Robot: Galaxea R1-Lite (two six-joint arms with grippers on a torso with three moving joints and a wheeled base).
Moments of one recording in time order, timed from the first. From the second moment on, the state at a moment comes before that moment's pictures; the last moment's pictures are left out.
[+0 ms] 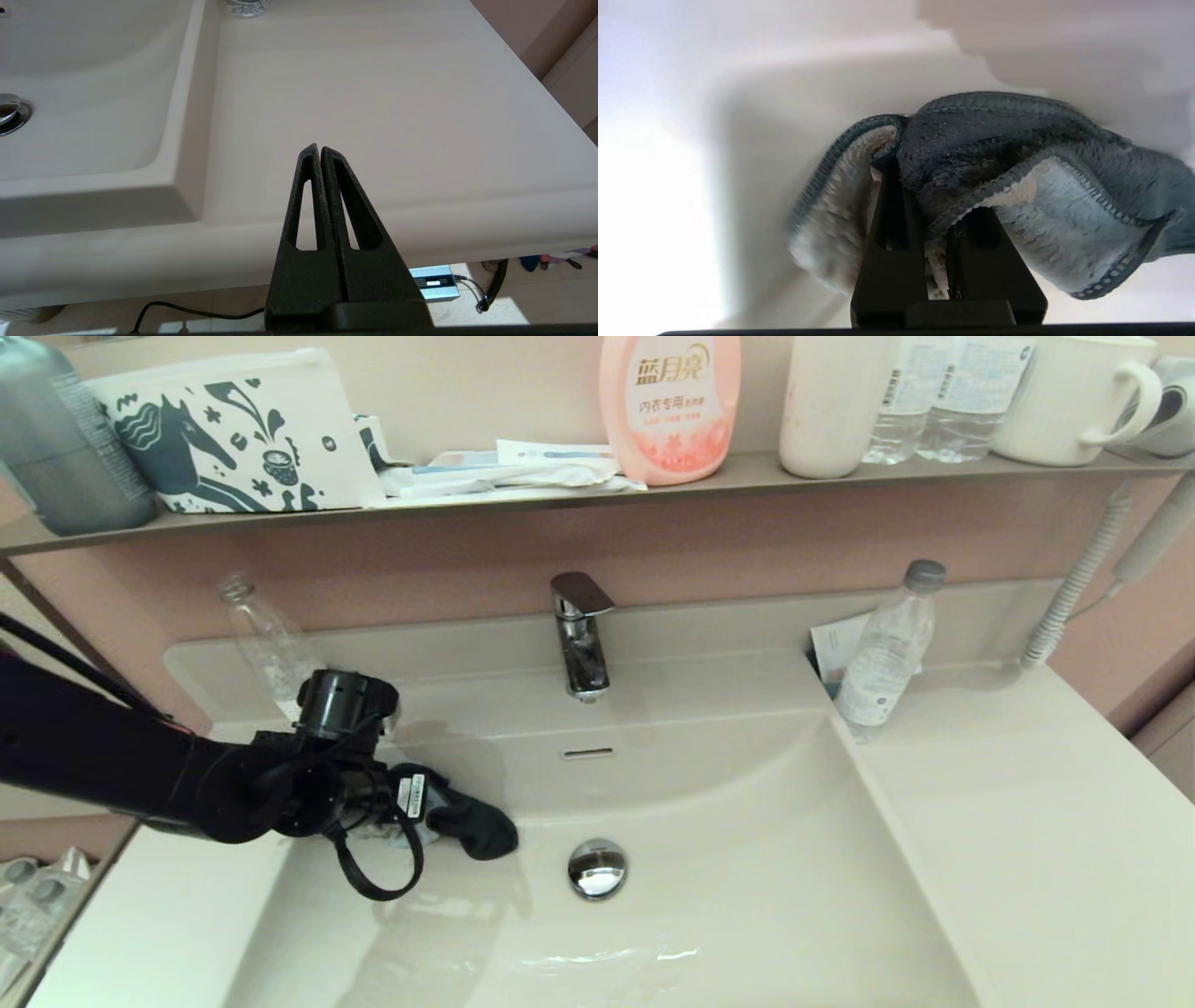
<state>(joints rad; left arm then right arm) -0.15 1.88 -0.90 -0.20 0.40 -0.03 0.00 0.00 0.00 0.00 0.01 -0.01</state>
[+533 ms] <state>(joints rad) -0.05 1.75 -0.94 -0.18 0.41 0.09 0.00 0.00 0.00 0.00 0.01 -0.01</state>
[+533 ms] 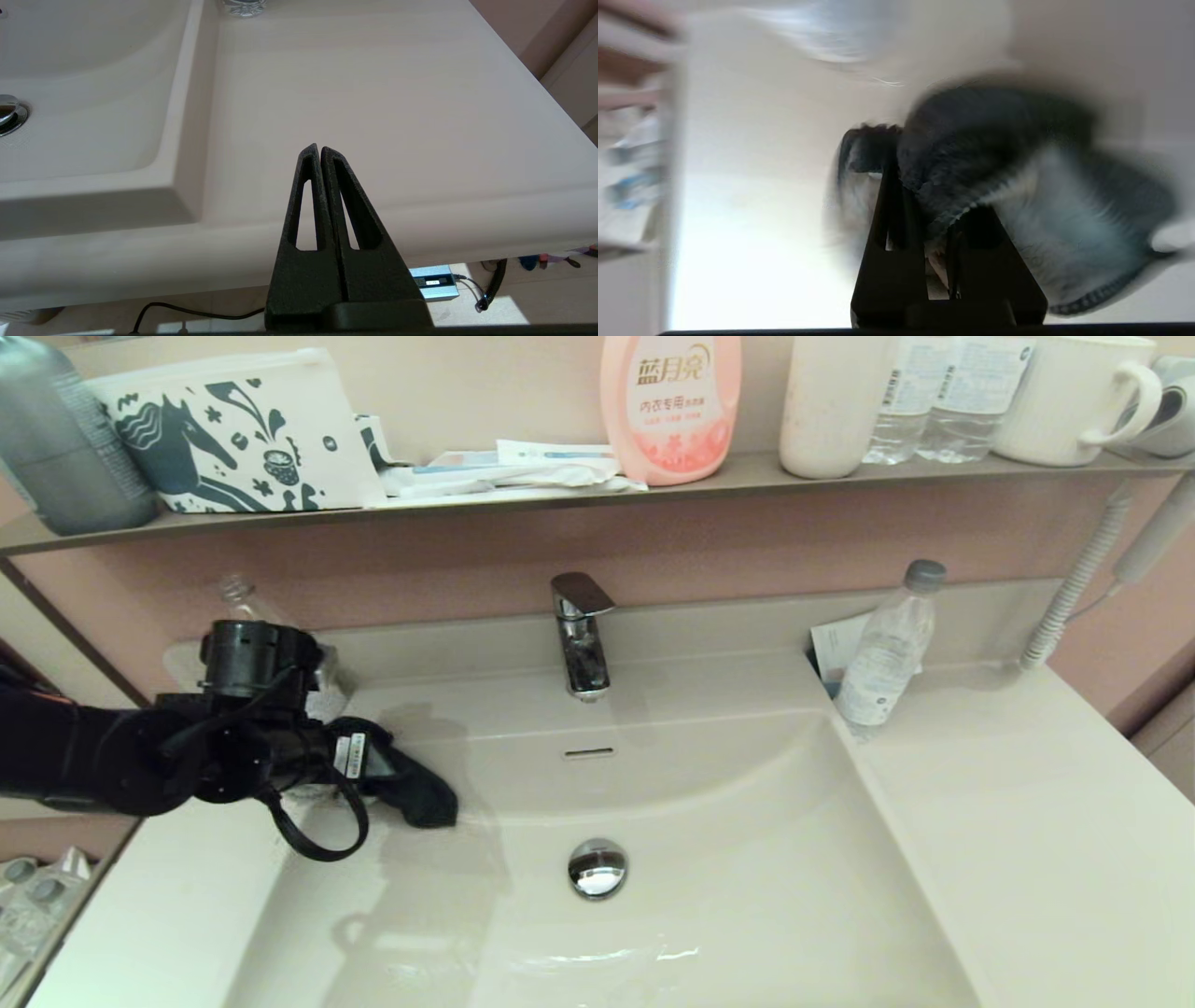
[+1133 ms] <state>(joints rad) -0.13 1.53 -0.92 0.05 0.43 0.07 0.00 0.00 0.00 0.00 0.01 -0.01</state>
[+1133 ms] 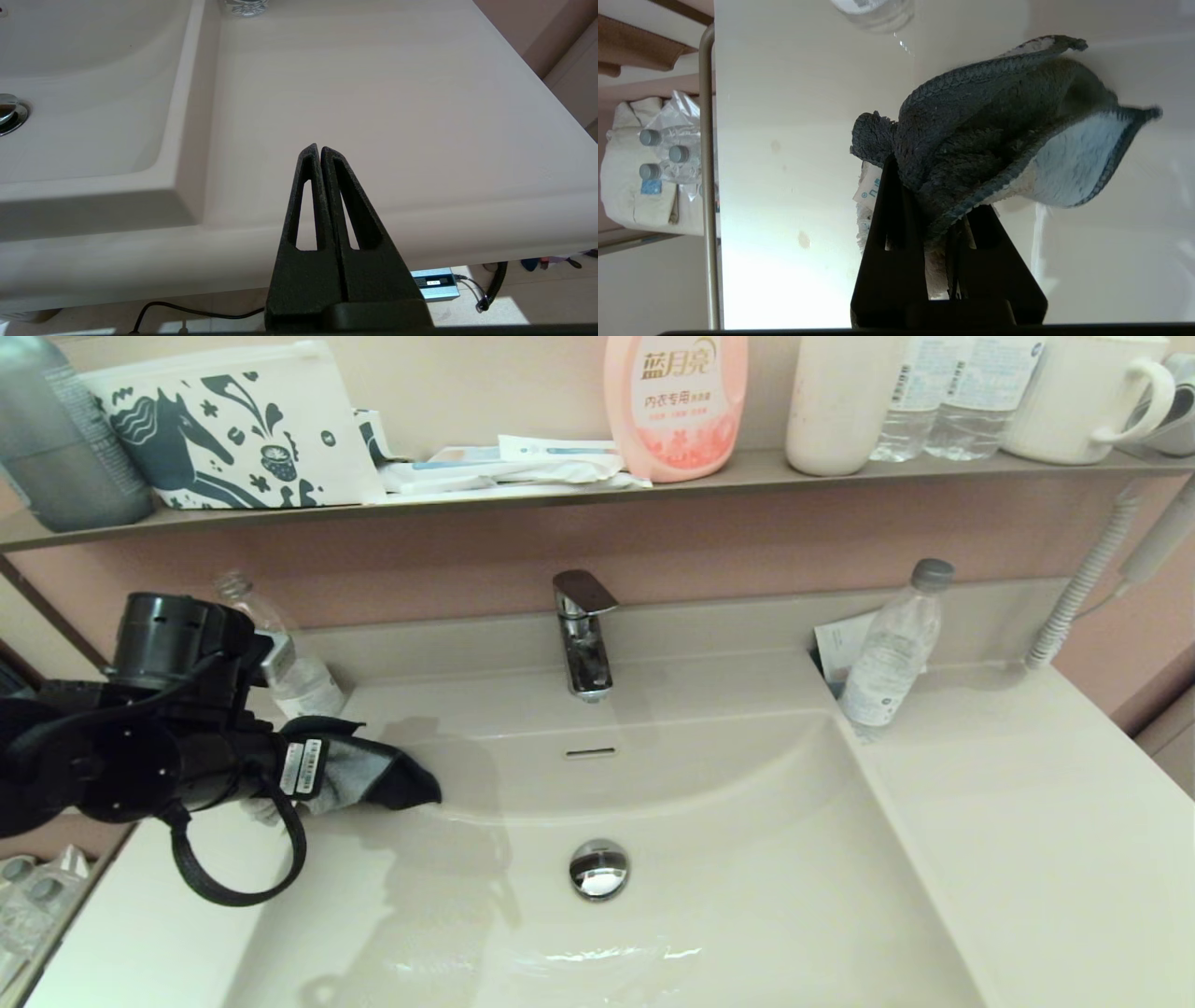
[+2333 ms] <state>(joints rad) -0.12 1.42 -0.84 0.05 0.61 -0.14 0.00 0.00 0.00 0.00 0.01 -0.01</state>
